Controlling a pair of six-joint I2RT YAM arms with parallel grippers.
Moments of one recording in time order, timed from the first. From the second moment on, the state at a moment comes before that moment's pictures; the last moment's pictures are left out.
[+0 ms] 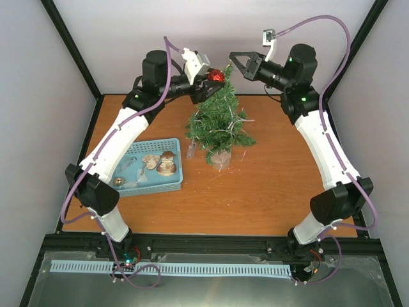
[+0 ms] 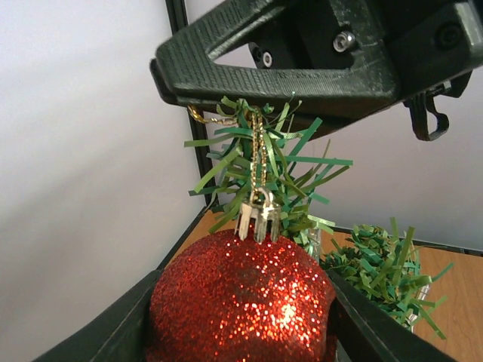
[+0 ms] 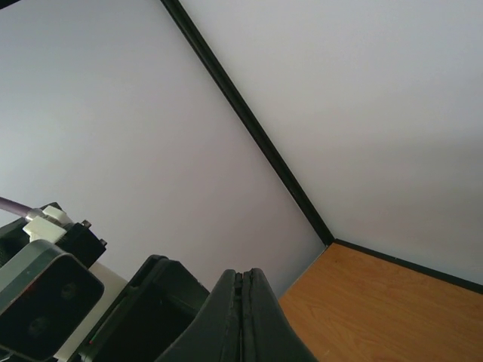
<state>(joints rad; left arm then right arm) -0.49 1.72 1.89 -0.31 0.69 0.20 0.30 1.60 1.78 -0.07 -0.71 0.66</state>
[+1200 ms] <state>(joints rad) -0.49 1.71 1.90 -0.29 0.73 0.19 0.30 1.48 1.71 -0.01 -0.69 0.67</state>
